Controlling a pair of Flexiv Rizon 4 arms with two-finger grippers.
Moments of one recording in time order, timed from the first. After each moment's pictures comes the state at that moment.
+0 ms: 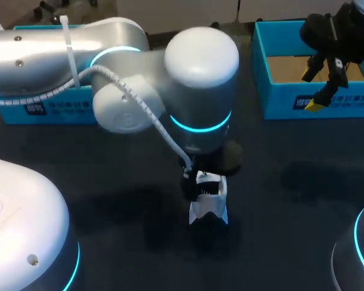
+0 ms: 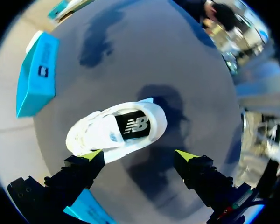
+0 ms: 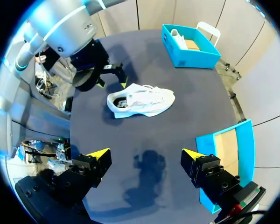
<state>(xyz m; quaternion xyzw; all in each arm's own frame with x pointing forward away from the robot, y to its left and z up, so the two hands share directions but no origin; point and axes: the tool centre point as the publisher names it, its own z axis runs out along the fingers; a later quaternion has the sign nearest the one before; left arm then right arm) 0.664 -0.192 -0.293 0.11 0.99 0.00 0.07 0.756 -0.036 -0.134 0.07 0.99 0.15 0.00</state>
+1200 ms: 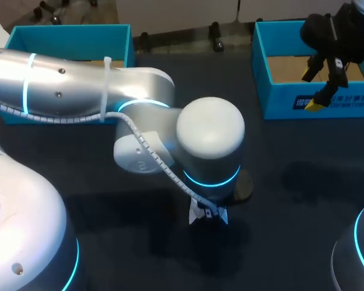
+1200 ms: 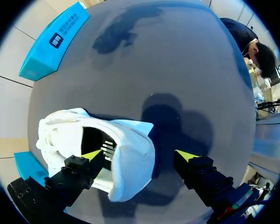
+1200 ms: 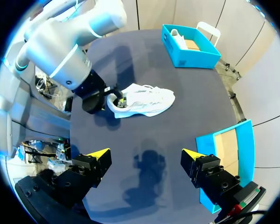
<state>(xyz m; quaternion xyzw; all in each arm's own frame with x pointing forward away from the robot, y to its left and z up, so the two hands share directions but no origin) 0.631 -0.225 -0.379 -0.06 0.99 -0.04 0.09 0.756 -0.036 -0.134 0.07 0.99 0.15 0.00</state>
